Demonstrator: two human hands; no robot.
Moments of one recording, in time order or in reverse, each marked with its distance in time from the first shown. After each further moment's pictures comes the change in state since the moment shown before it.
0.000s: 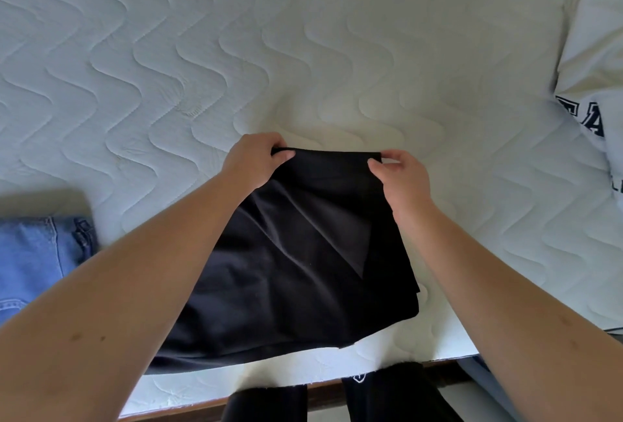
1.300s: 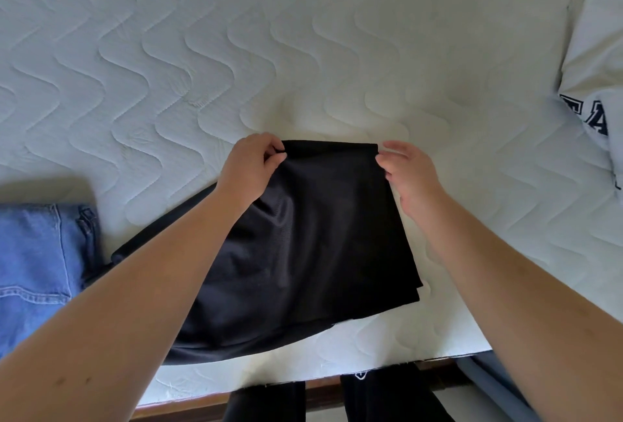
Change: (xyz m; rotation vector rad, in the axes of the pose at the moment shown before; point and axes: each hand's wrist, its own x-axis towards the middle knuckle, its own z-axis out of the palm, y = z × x) left_hand -0.035 -0.015 0.010 -0.163 0.203 0.091; right_hand -0.005 -0.014 -0.006 0.091 -0.119 0.086
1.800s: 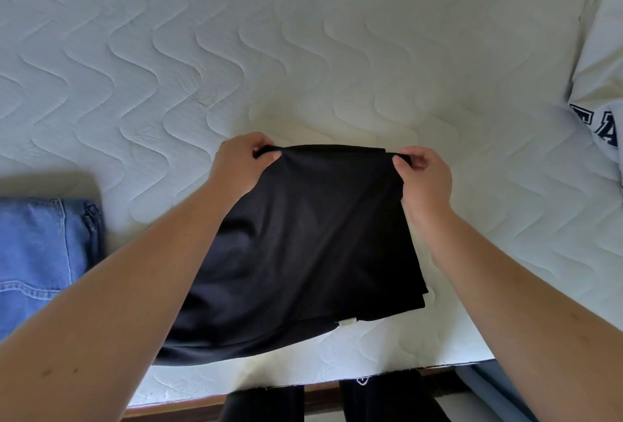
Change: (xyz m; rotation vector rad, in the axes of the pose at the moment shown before) left_hand 0.004 -0.015 -0.020 -0.073 -0.044 -0.186; right_hand 0.007 0.022 -0.003 -0.174 0.243 -0.278
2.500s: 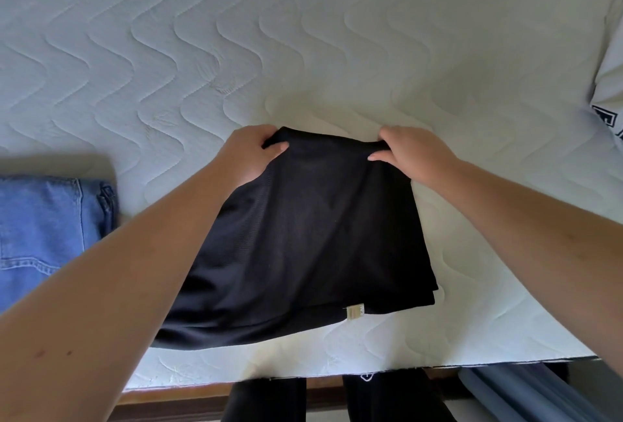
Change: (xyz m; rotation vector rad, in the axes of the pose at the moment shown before) left_hand -0.005 -0.008 -0.014 0.036 -0.128 0.030; right_hand 0.041 -0.040 0.016 -1.072 -0.586 -0.775
